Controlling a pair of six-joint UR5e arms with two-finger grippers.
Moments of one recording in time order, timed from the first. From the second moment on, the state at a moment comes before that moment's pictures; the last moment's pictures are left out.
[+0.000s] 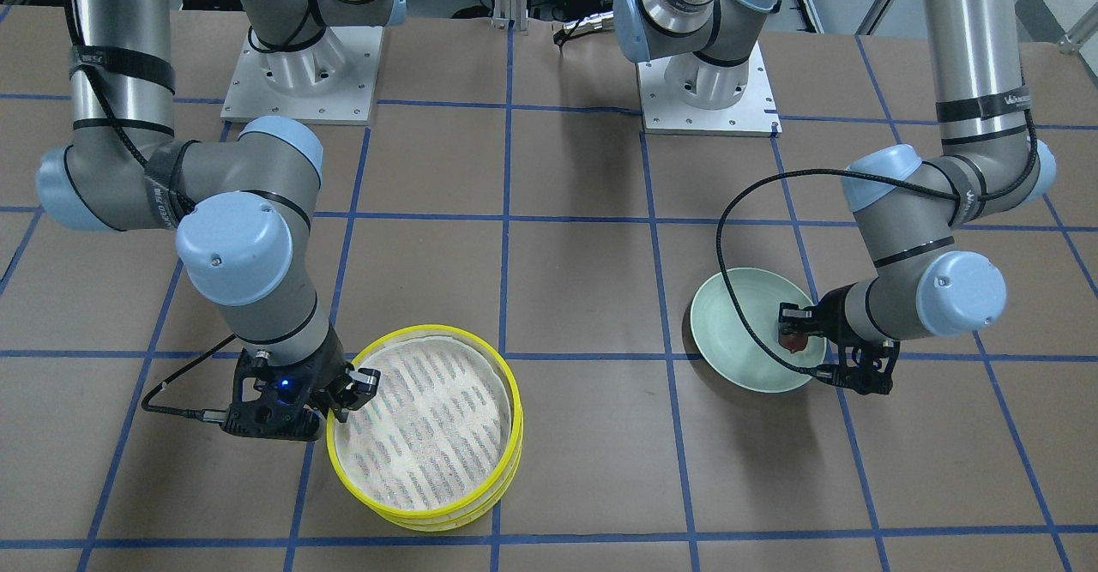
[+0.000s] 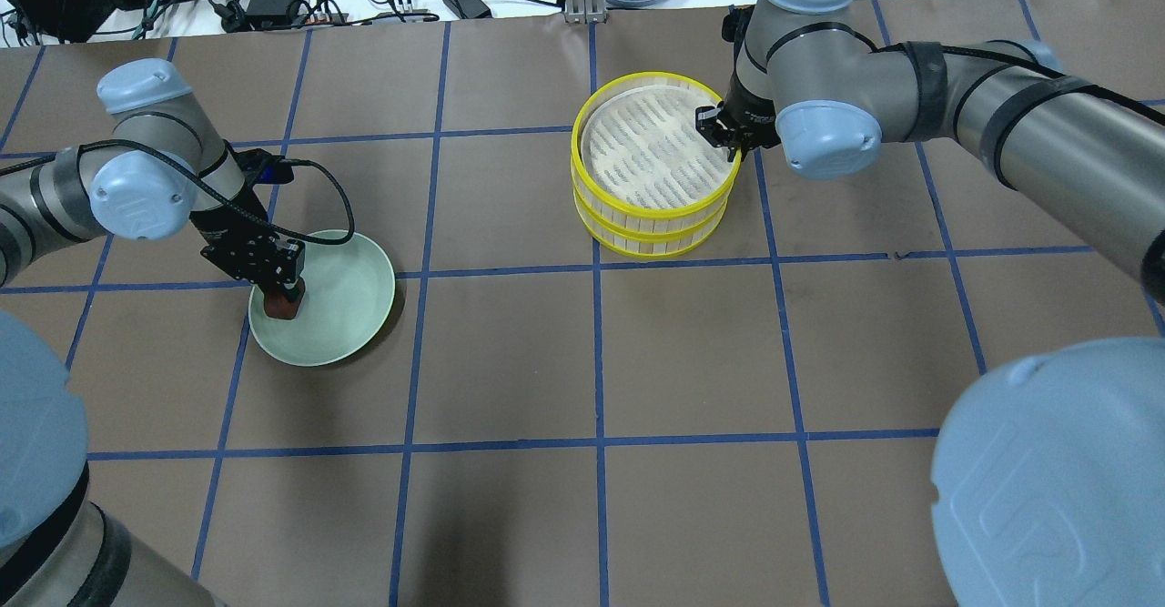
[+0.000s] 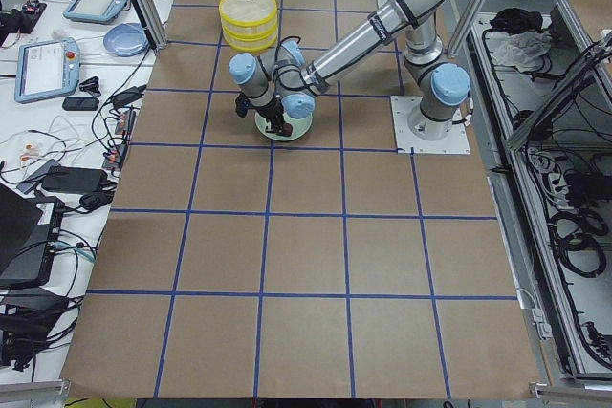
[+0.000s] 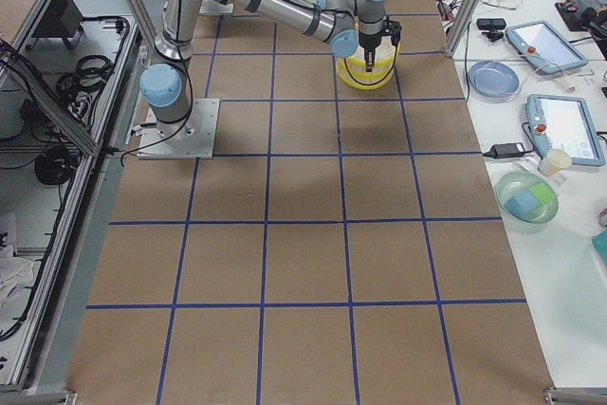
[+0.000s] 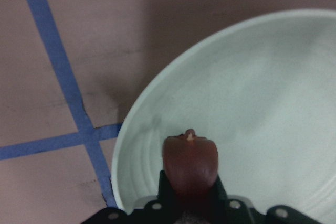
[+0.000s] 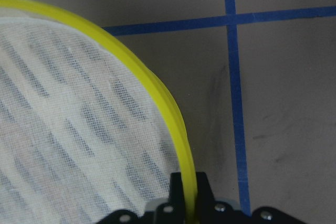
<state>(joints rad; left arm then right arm) -1.25 -2.00 -1.76 -1.24 1.62 0.46 1.64 -1.11 1.61 -2.23 -1.55 0.14</state>
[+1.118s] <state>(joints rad) -1.45 -1.83 -1.57 -1.30 1.57 -0.03 1.64 -1.38 1.60 -1.88 -1.55 0.17</state>
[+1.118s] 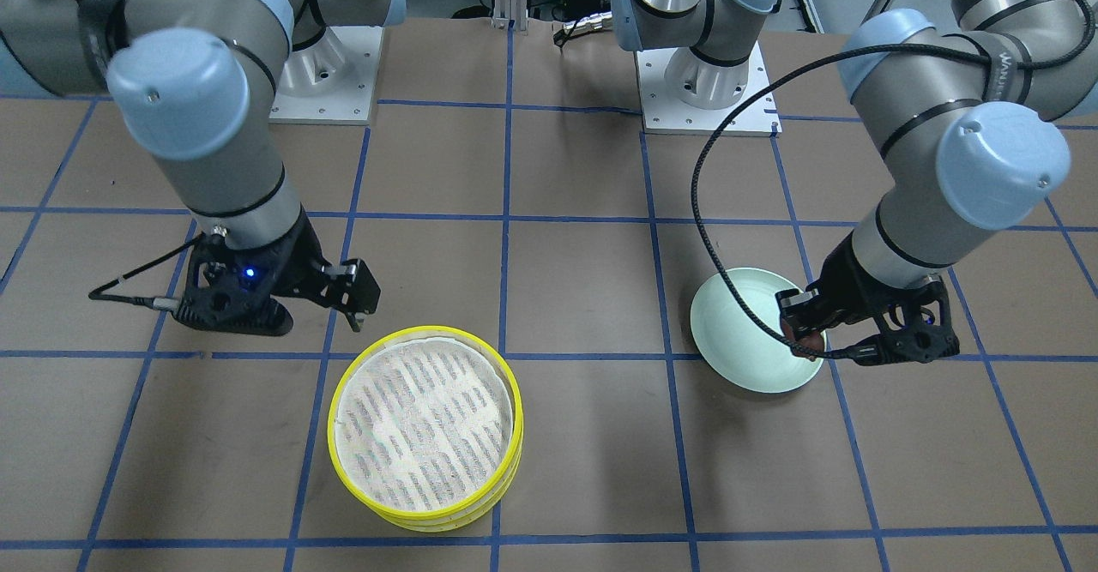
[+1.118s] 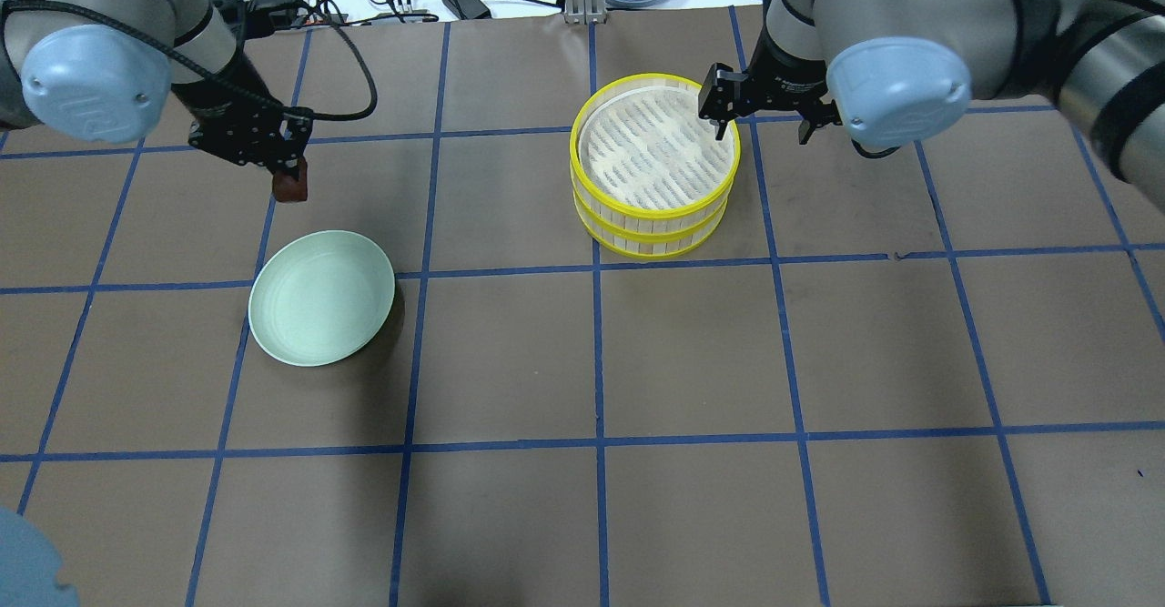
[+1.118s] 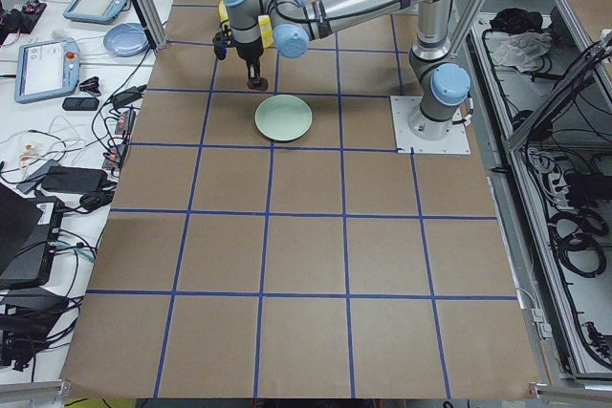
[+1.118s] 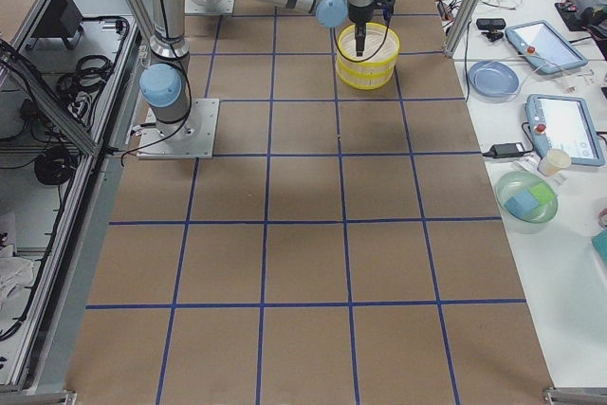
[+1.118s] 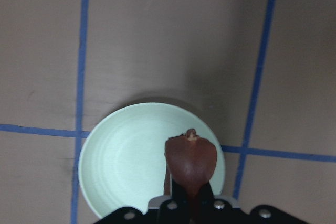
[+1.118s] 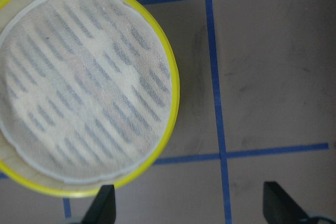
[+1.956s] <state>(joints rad) -1.73 -1.87 -1.56 -0.87 1.35 -0.57 1.64 -1.63 1.52 -1.49 -1.59 0.15</state>
